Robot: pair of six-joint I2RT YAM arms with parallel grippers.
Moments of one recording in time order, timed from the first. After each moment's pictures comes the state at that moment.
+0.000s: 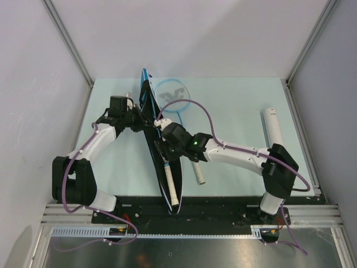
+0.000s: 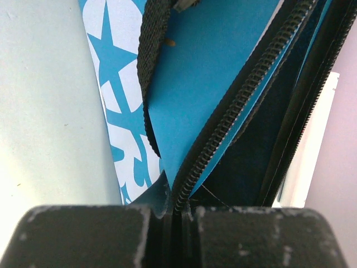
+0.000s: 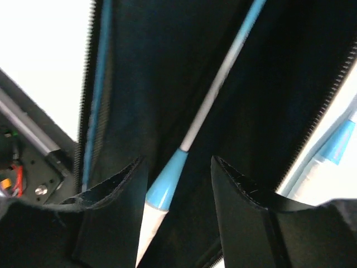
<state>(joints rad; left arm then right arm) -0.15 1.45 1.03 -0.35 0.37 -0.69 1.08 1.71 1.37 -0.40 0.06 0.39</state>
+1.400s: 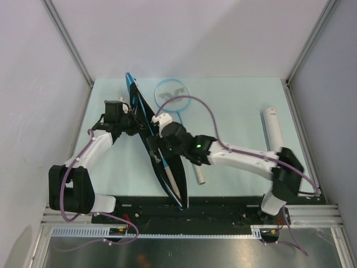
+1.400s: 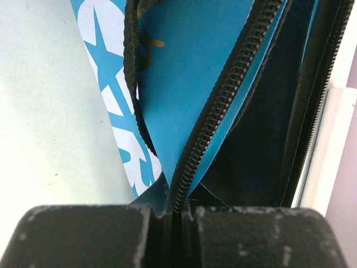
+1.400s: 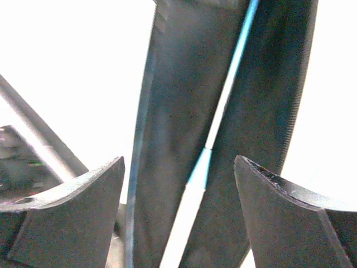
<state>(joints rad) -0.12 1.36 0.94 -0.32 0.30 -0.66 1.12 1.74 1.36 -0.28 0.20 0.37</state>
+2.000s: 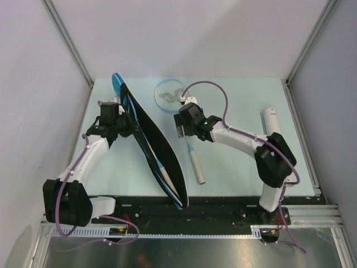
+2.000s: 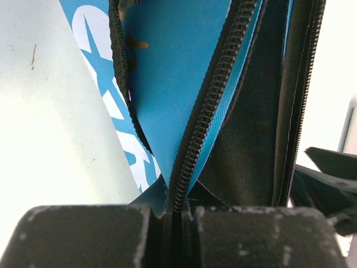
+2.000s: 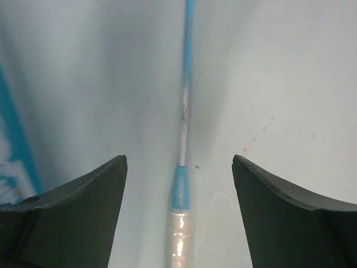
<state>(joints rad) -0.11 1.25 0.94 -0.42 0.16 -0.63 0.82 1.78 1.39 -0.34 0.32 0.37</state>
